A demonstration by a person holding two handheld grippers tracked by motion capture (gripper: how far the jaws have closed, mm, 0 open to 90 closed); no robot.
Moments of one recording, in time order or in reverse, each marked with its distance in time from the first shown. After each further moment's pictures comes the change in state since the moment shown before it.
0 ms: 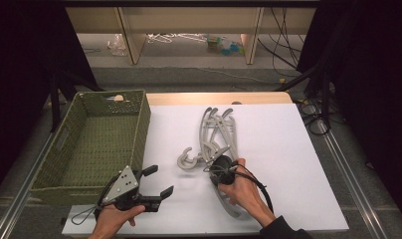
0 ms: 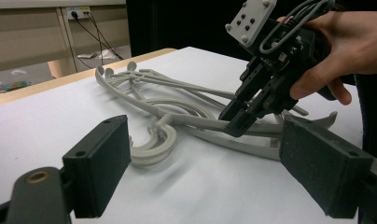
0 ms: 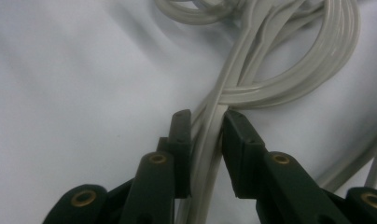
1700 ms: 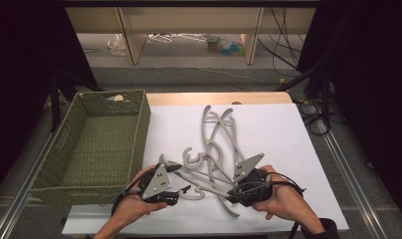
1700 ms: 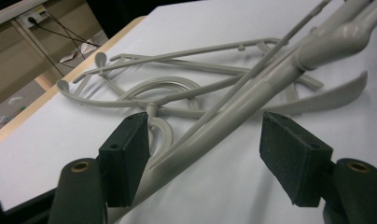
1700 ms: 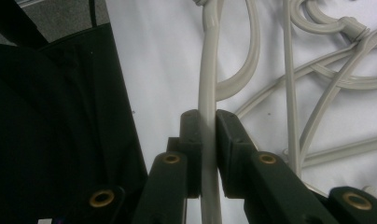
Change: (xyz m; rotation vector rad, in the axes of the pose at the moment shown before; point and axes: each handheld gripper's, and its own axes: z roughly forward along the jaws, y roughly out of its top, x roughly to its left) left arm -0.013 0.005 0.058 0.225 -0.086 0.378; right arm 0.002 -0.043 -0.096 -0.062 0.312 -0.301
